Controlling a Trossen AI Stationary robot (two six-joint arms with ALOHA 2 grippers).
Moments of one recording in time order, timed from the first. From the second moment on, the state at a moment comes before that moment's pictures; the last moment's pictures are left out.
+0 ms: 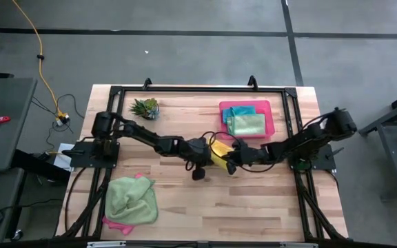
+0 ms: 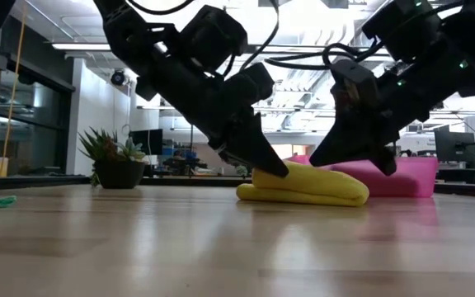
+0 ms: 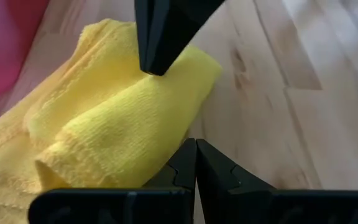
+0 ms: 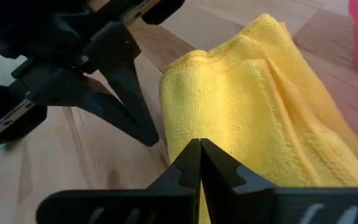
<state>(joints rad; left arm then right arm) 0.07 1.97 1.01 0.29 0.06 -0.10 0.21 1.54 0.46 0.47 0.33 0.90</state>
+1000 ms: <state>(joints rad) 0.06 1.92 1.01 0.30 0.13 -0.14 0.13 1.52 0.46 0.51 0.38 0.80</state>
